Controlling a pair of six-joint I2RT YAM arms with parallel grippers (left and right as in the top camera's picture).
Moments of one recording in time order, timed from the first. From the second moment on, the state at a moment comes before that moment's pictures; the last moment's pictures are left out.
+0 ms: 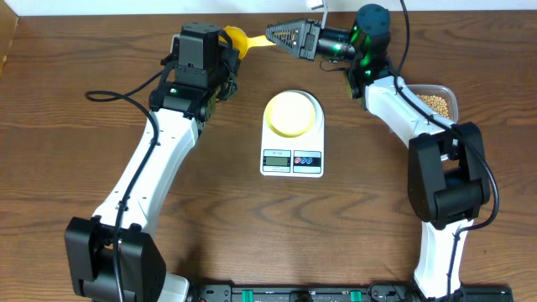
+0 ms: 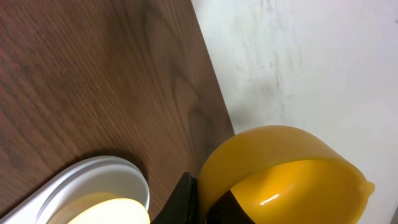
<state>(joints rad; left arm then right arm) -0.24 1.64 1.36 -0.37 0.02 -1.41 0.31 2.14 1.57 0.70 -1.04 0.97</state>
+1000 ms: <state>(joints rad) -0.23 1.64 1.36 -0.37 0.02 -1.43 0.33 2.14 1.57 0.70 -1.04 1.04</state>
